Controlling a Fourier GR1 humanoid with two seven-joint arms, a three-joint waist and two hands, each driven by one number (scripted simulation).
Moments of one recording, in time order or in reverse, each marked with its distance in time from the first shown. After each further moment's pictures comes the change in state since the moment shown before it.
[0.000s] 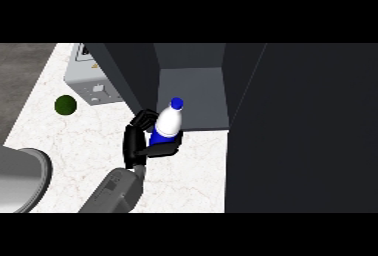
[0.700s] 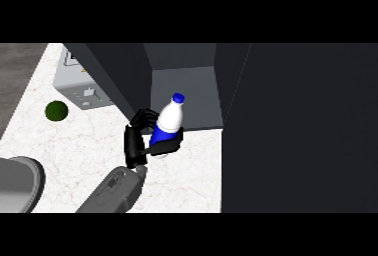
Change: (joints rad) left arm -0.034 0.037 -0.092 0.019 -0.097 0.236 0.063; right arm -0.034 -0.015 -0.031 0.008 -0.015 0.036 -0.006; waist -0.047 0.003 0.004
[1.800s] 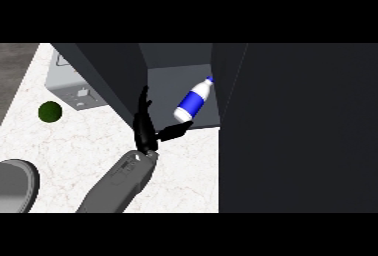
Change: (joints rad) left arm -0.169 -0.029 -0.054 0.152 -0.002 0.161 0.169; right arm -0.010 -0.014 -0.018 0.018 -0.036 0.048 -0.006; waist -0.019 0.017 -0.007
